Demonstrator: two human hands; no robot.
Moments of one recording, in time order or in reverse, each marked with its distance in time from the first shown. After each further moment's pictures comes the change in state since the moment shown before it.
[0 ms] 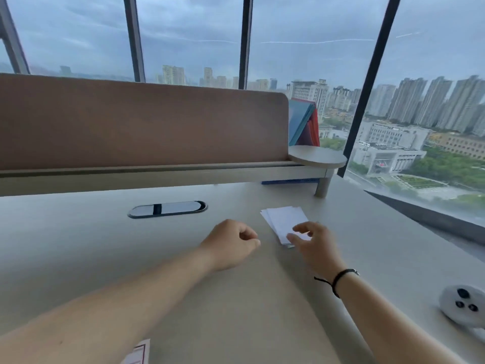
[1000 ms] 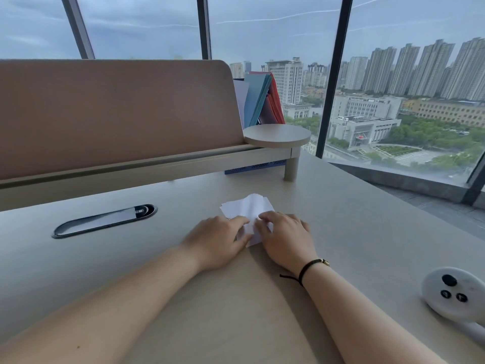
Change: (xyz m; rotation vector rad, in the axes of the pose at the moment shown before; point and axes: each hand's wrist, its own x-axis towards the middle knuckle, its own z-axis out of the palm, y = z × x) left_hand 0.095 -0.003 0.071 0.603 0.041 0.509; right_hand 0.031 0.028 0.000 -0.269 -0.024 -0.072
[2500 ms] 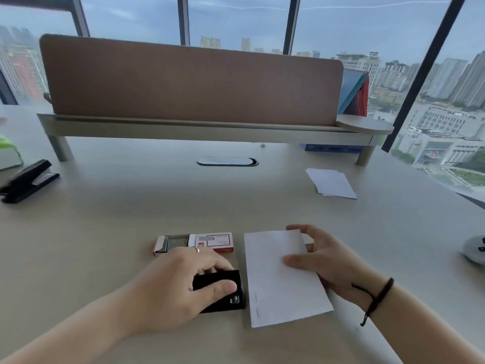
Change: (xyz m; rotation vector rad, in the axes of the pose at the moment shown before) left_hand -0.370 0.051 -0.153 -0.396 0.004 -0.280; right_hand -0.223 -0.119 -0.030 0.851 -0.701 0.224
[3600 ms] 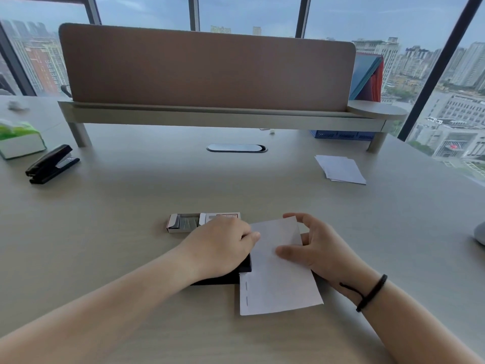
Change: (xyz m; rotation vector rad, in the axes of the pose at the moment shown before) left_hand 0.043 0.017 0.032 0.147 -0.030 -0.227; right_hand -0.021 0.009 0.030 -0.177 0.046 -0.102
